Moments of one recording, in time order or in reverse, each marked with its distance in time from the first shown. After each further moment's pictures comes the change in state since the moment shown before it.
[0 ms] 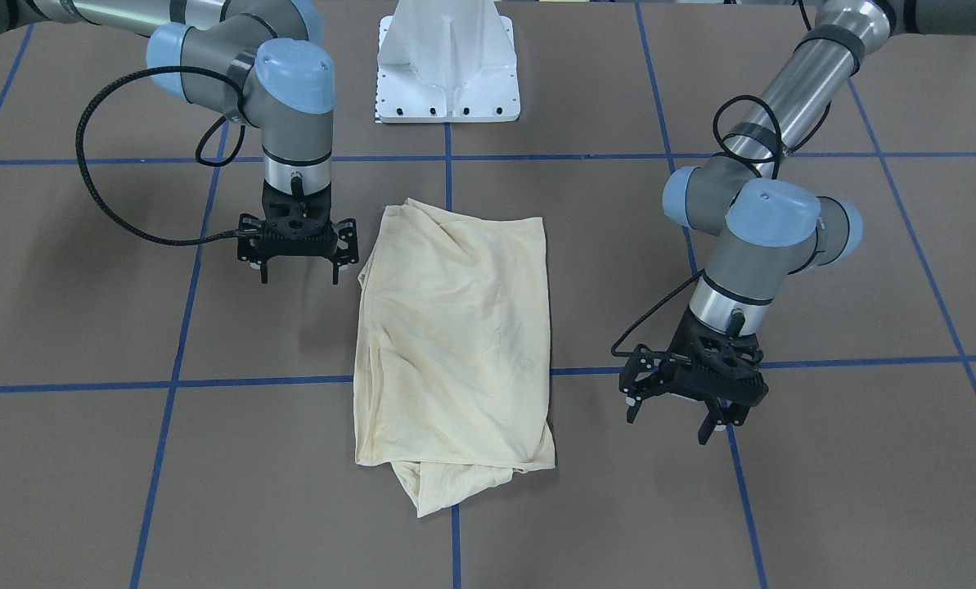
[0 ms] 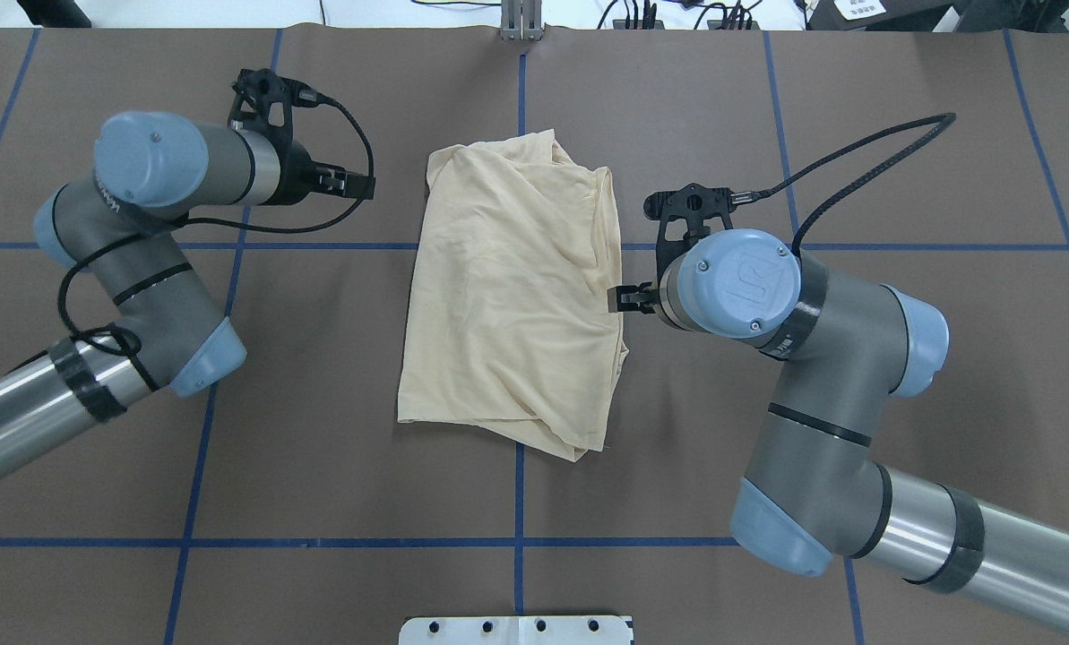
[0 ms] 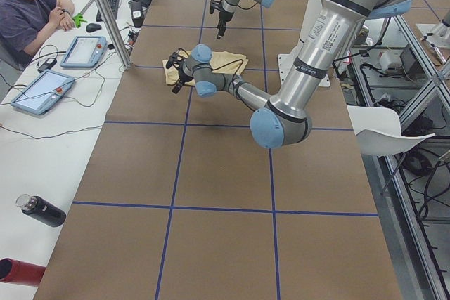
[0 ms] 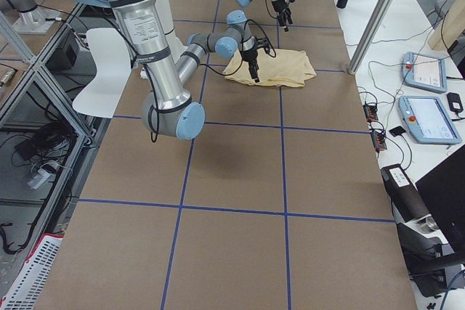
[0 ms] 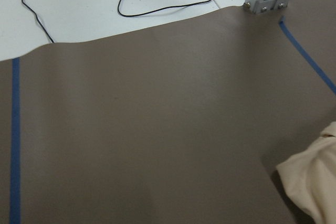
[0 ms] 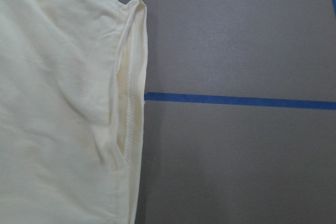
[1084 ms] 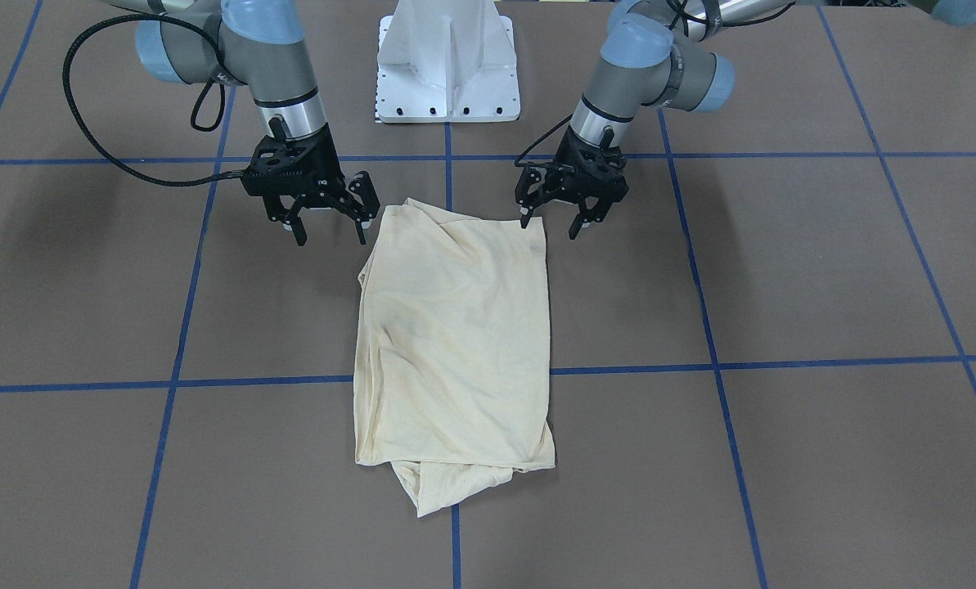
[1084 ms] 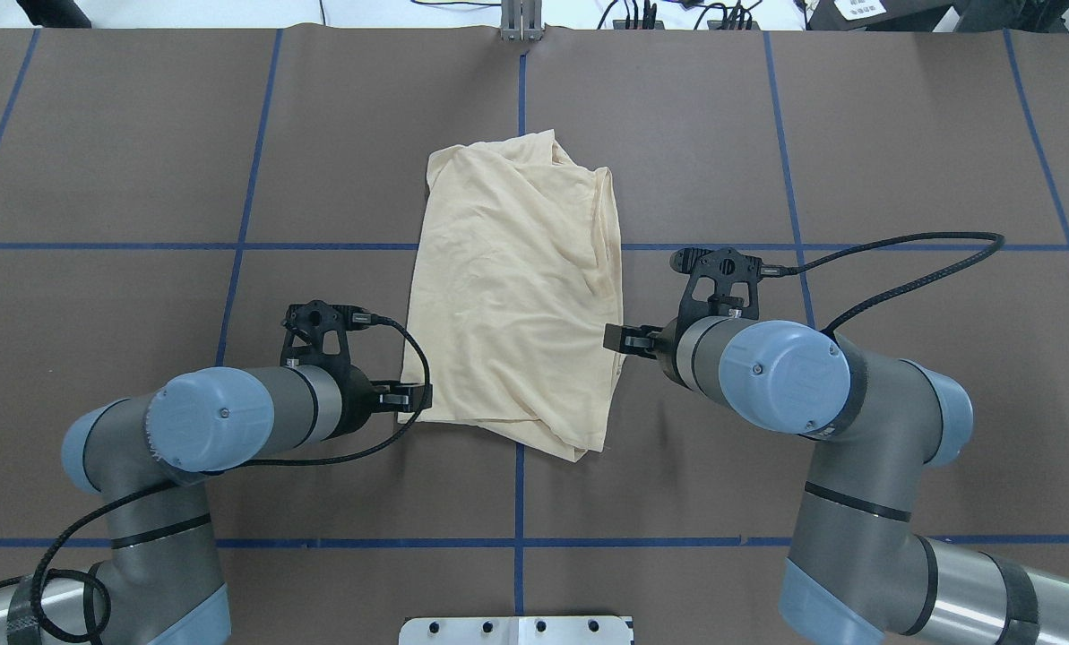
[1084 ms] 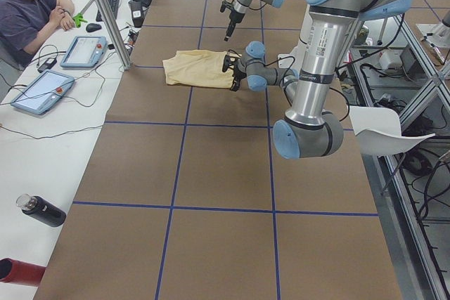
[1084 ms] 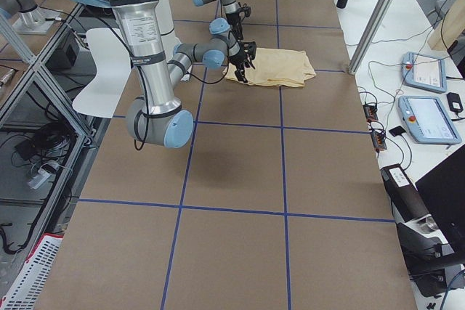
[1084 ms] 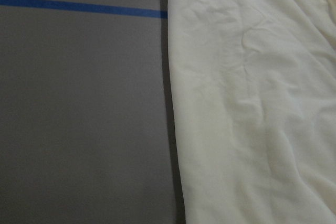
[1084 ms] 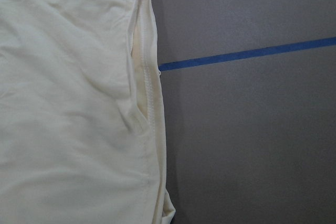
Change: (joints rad) left arm 0.373 0.133 -0.307 0.256 0.181 -0.386; right arm -0.093 -0.107 0.055 0.169 -0.088 0.218
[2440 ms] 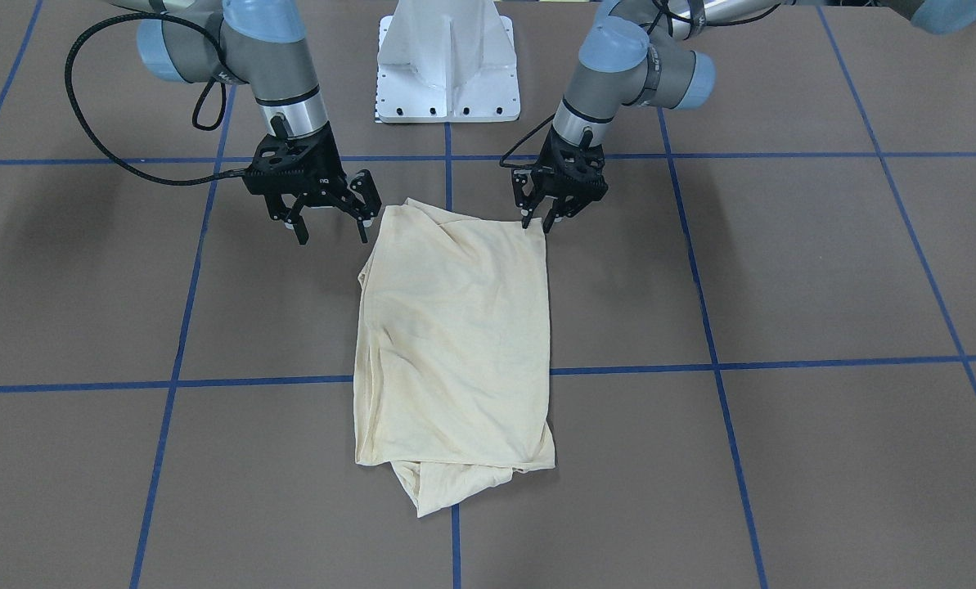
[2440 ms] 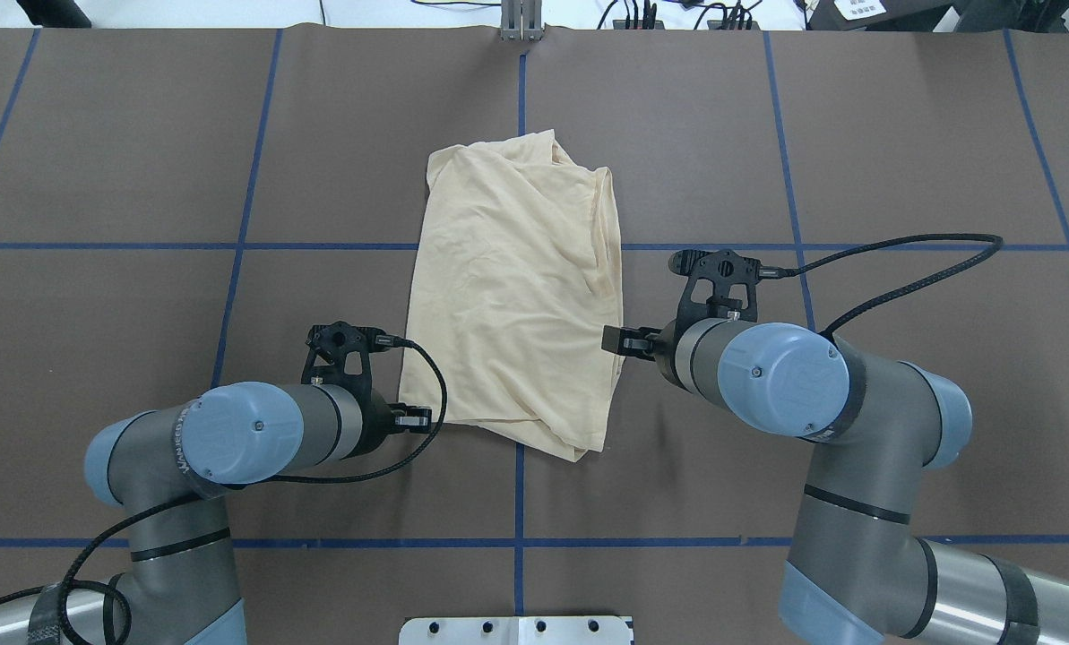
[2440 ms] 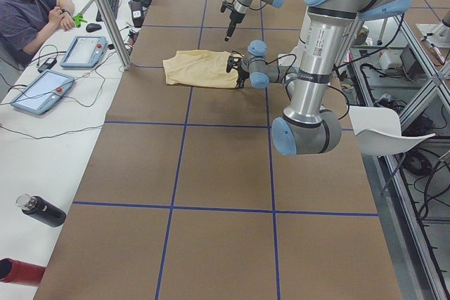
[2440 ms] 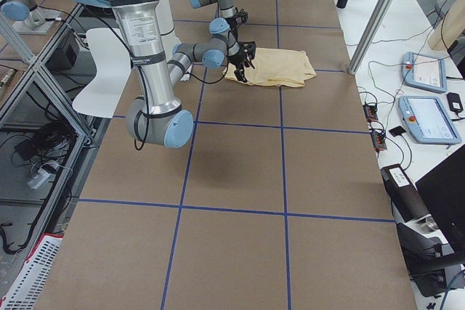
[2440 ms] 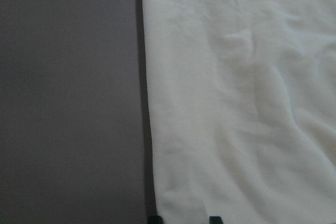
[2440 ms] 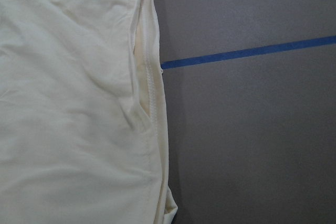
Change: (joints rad) left arm 0.025 -0.019 0.018 0.036 -0.030 -0.003; right arm -0.004 0.000 0.002 0.000 -0.002 0.000
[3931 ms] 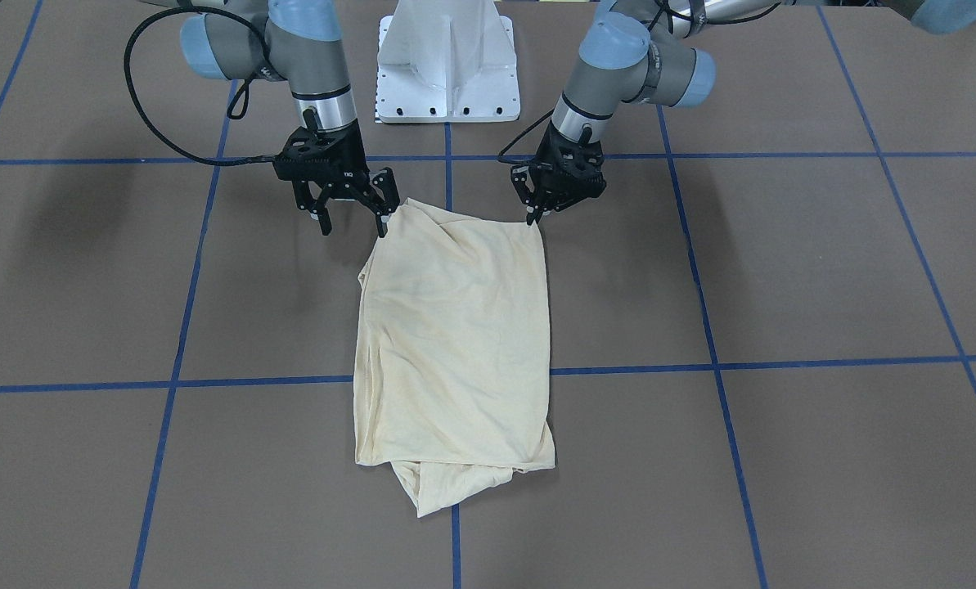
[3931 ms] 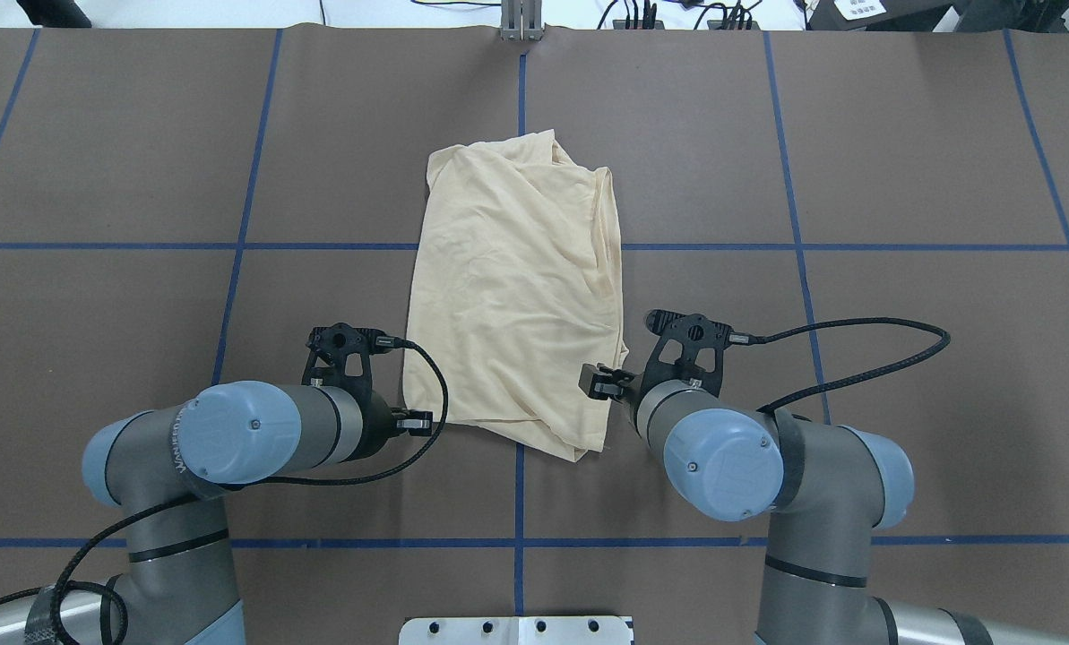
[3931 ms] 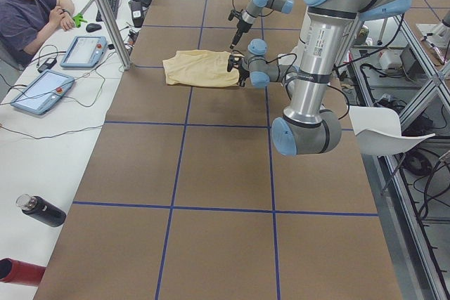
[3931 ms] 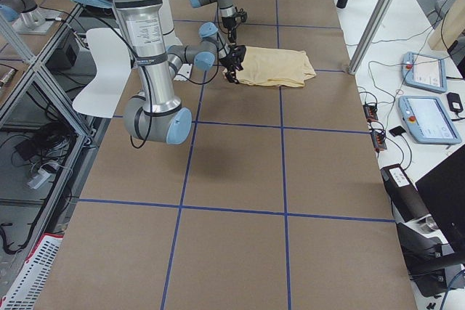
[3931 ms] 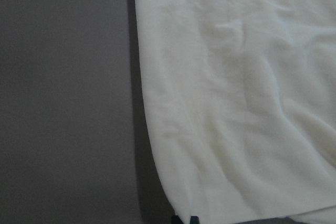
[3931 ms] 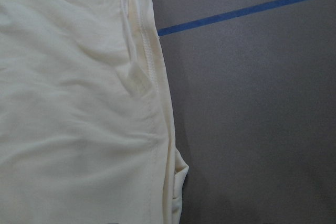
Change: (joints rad) left arm 0.000 0.001 -0.011 -0.002 -0.022 -0.014; right arm -0.135 0.026 -0.061 -0.010 -0.186 0.176
